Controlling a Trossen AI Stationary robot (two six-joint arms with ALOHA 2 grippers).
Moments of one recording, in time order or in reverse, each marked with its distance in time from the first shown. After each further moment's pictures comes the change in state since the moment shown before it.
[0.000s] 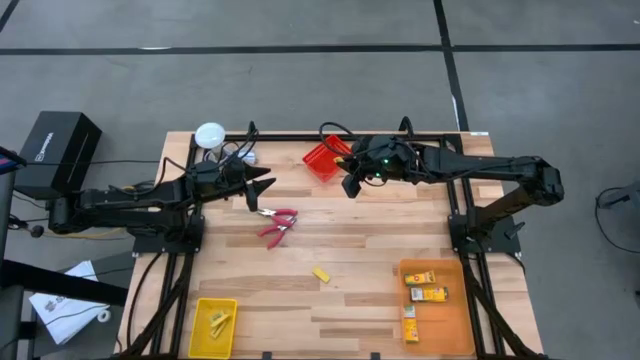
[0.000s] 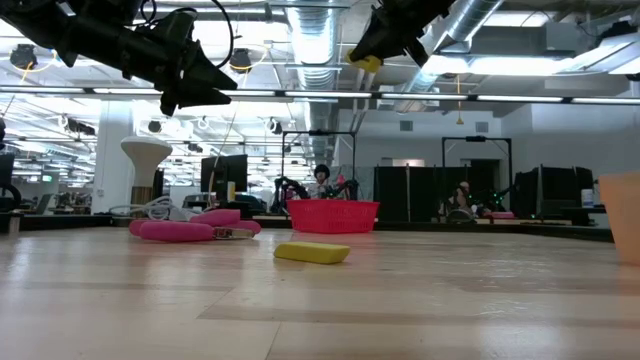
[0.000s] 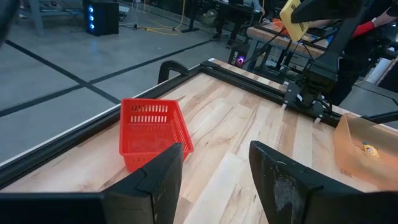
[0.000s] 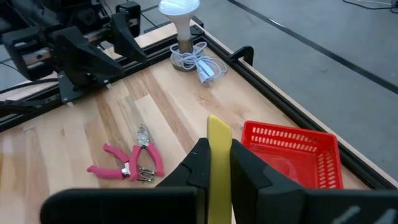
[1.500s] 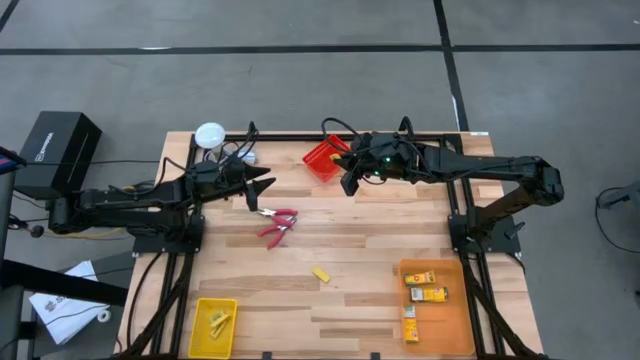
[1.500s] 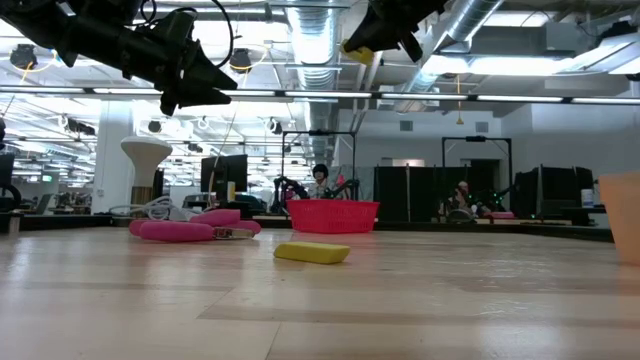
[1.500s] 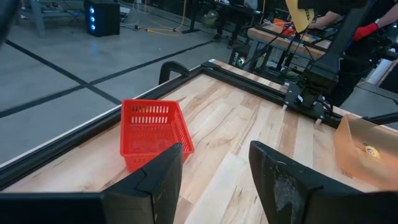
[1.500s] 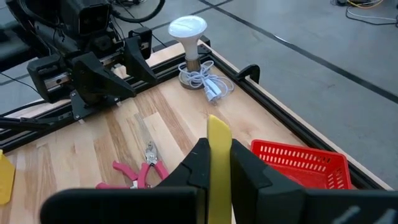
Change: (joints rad) left arm 0.000 0.000 0.000 0.003 -0.004 0.000; right arm -0.003 0.000 0.000 0.076 -0.009 -0.010
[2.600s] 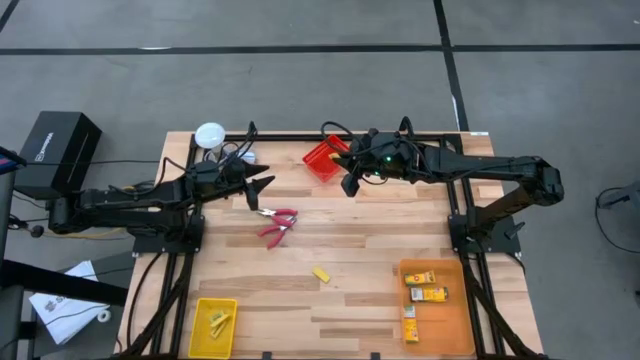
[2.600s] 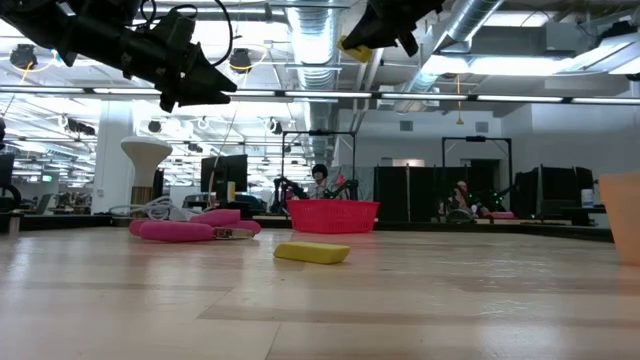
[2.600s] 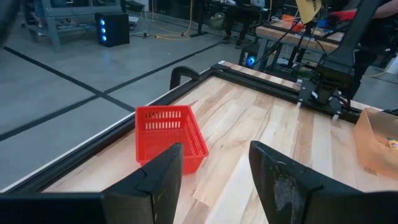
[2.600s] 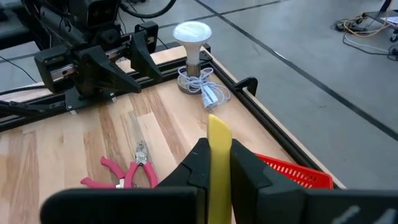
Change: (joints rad) left arm 0.000 0.000 0.000 0.004 -0.042 0.076; right arm 0.000 0.000 0.000 0.025 0.002 -0.132
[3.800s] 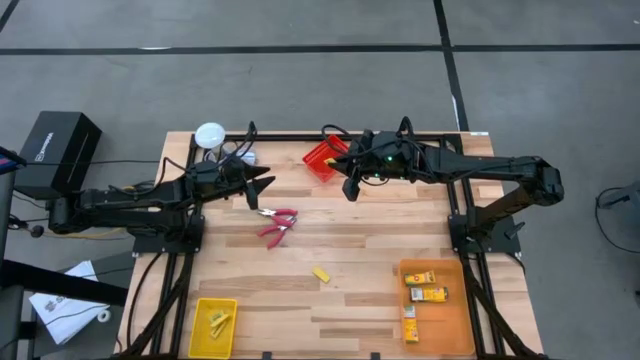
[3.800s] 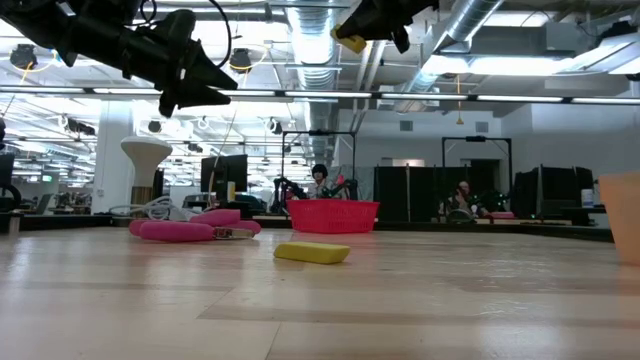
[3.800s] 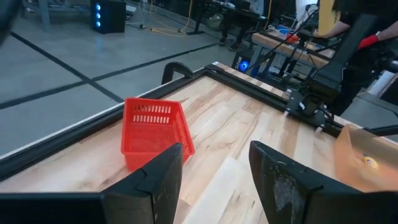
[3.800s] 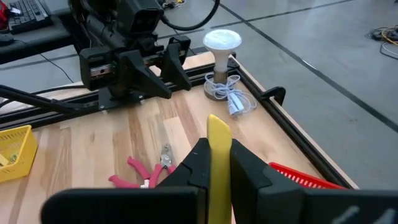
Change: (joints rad) left arm 0.000 0.000 0.000 0.000 0.023 -0.126; right arm 0.001 0.000 0.000 0.040 -0.108 -0.026
